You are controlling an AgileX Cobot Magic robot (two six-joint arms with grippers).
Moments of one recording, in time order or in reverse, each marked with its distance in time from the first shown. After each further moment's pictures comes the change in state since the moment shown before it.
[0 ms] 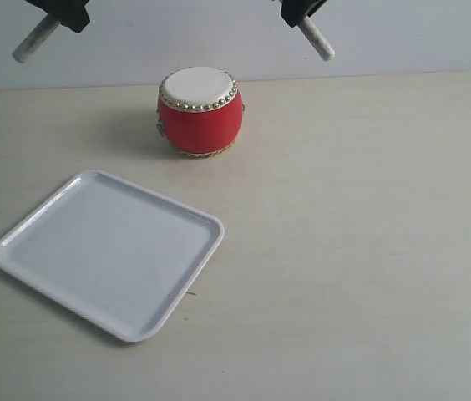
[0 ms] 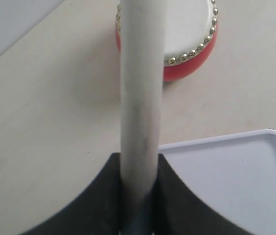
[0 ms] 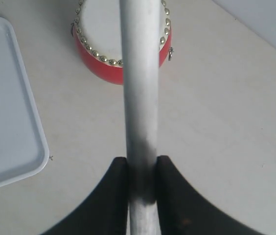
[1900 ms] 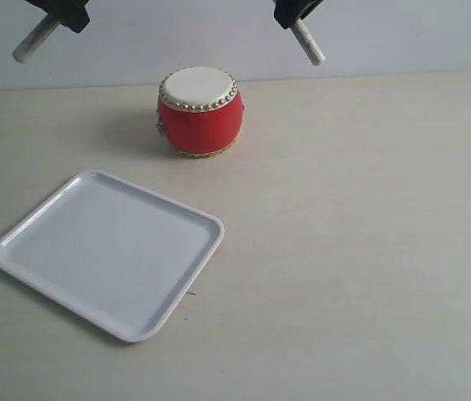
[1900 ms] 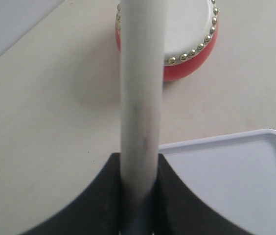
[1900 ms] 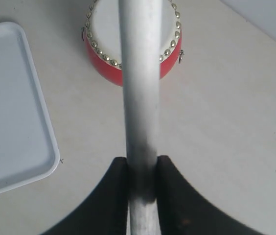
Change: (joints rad) left arm 0.000 0.000 0.000 0.000 0.000 0.000; right arm 0.000 0.007 -0.002 0.034 -0.002 -0.004
